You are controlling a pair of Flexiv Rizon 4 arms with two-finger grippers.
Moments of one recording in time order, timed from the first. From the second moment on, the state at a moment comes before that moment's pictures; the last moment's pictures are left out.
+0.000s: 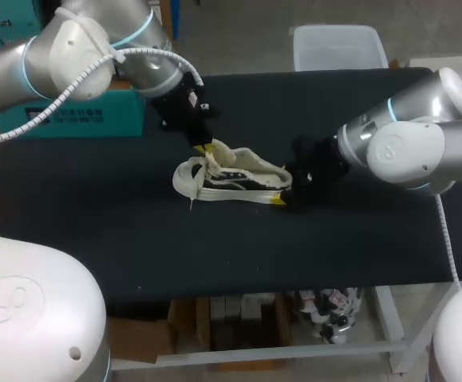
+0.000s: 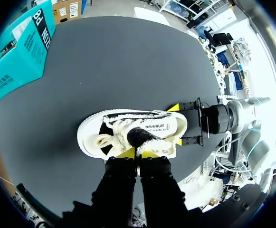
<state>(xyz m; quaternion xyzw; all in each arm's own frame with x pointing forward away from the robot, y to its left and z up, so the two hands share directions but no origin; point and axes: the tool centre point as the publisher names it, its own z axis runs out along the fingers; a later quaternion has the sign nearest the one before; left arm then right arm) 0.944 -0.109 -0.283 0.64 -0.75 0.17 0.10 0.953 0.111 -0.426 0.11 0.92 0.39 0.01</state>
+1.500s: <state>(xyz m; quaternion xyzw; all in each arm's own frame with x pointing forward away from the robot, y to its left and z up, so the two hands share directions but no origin) 0.957 -0.130 -0.263 0.50 -0.86 0.13 0.02 0.953 0.111 -0.426 0.11 0.92 0.39 0.01</state>
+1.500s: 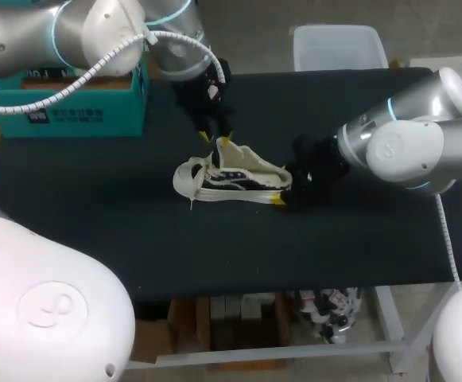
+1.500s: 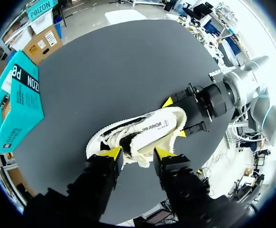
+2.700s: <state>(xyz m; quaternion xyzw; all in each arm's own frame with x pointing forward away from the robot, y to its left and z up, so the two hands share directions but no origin) 0.929 -0.147 -0.254 0.07 -1.00 0.04 0.05 0.953 0.111 -0.426 0.11 0.92 0.39 0.01</state>
